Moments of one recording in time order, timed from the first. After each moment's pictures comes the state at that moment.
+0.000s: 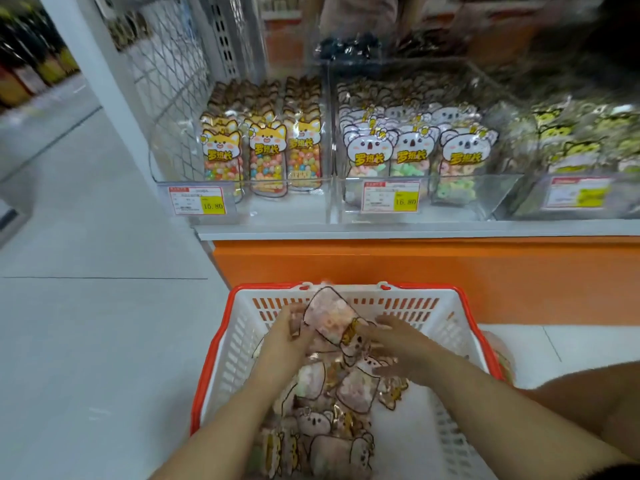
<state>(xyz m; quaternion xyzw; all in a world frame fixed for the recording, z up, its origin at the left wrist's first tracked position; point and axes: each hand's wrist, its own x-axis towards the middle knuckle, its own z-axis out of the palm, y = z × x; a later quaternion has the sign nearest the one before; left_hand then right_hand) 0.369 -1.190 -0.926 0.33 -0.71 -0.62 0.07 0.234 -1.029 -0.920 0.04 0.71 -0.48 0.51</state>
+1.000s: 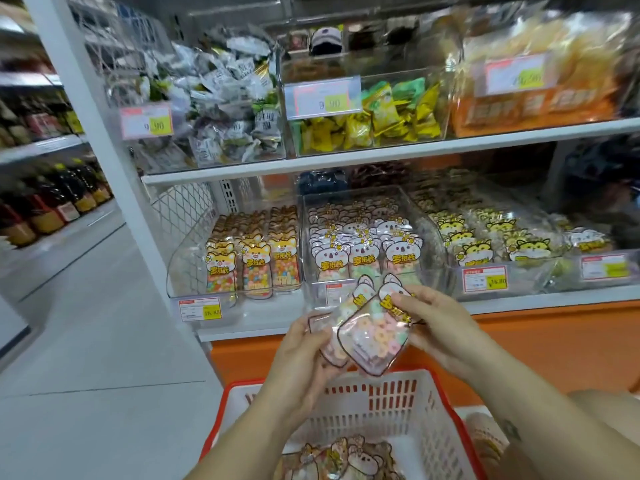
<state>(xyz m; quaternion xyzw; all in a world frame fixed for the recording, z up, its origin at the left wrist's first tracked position) 0.321 -1.132 -0.754 0.19 -0.46 -0.86 0.13 0.188 -0.973 -0.743 -0.09 0.54 -0.77 0.32</state>
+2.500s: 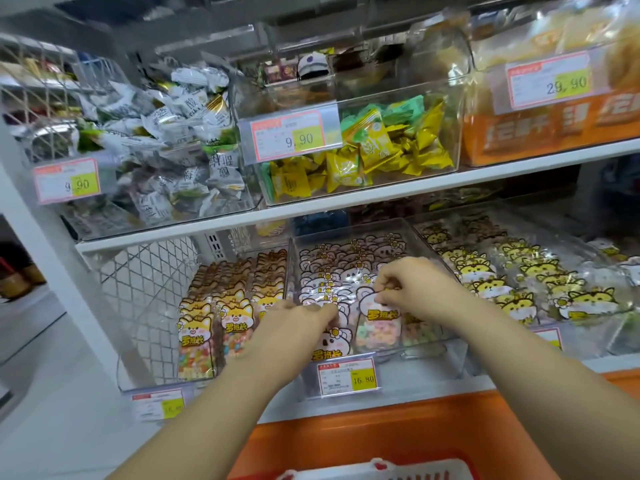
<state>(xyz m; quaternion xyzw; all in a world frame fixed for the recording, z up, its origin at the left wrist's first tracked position) 0.188 -1.217 -0.695 0.06 -0.99 0.14 0.06 0.040 -1.046 -0.688 -0.39 0.89 -0.25 0.01</state>
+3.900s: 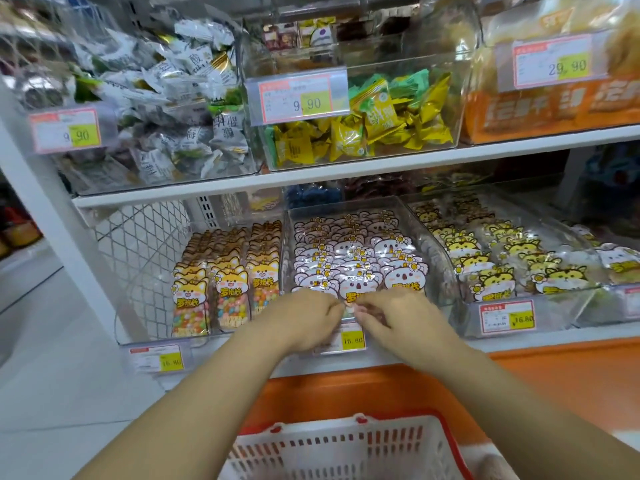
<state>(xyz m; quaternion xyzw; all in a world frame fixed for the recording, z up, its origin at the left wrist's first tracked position) 0.186 -1.199 -0.704 0.09 -0.99 -0.04 -0.06 0.100 -1.032 -0.752 -0.43 0.87 -0.21 -0.10</state>
